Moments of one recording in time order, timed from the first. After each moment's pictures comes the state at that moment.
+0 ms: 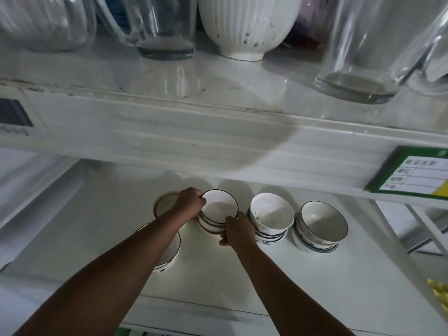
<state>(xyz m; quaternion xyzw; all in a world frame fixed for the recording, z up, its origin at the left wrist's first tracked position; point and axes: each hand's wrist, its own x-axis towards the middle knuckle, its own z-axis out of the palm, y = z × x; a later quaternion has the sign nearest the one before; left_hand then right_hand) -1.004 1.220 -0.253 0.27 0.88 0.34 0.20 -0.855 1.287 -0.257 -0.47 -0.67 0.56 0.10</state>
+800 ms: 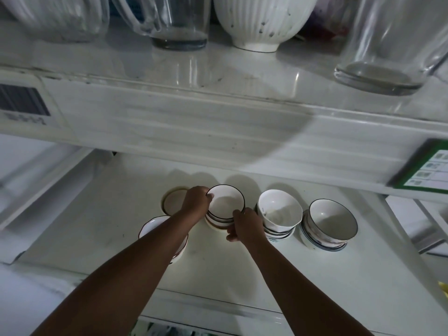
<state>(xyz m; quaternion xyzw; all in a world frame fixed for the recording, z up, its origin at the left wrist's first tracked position) -0.993 1.220 -0.262 0.28 0.90 0.32 0.14 -0.857 1.297 -0.262 -0.45 -0.67 0.59 0.08</state>
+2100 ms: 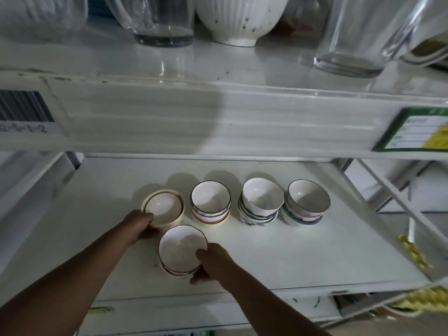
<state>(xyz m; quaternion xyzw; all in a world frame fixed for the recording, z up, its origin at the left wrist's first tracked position) -1.065 1.123 -0.307 0.01 0.81 0.47 0.36 -0.837 1.202 -0.297 -0.45 -0.59 0.67 -0.05</state>
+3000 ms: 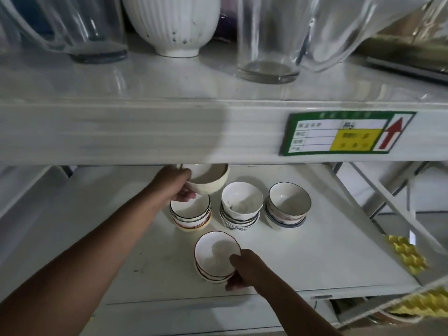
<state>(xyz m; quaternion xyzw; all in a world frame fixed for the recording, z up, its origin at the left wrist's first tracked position) -0.950 1.233 -0.153 0.18 0.76 0.52 0.34 -0.731 1.286 -0.293 -0.47 -0.60 0.65 -0.03</state>
